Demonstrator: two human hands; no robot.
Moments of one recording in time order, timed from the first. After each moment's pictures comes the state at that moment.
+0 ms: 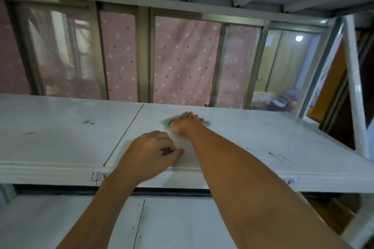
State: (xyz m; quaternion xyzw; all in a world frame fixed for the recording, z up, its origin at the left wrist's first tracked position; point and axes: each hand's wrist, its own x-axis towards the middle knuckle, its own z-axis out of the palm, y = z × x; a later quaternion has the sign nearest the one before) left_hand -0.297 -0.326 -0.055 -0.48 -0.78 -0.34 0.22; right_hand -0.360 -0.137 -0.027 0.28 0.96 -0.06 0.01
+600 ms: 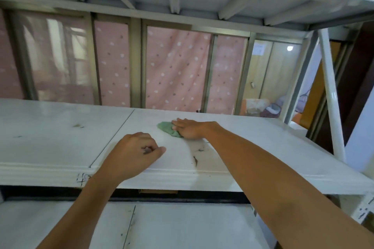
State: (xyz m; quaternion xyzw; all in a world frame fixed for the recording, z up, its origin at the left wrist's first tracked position) left_hand -0.298 -0.329 -0.051 -0.45 -0.78 -0.38 0.21; right_hand -0.315 -0.070 -0.006 0.04 0.99 0.01 0.10
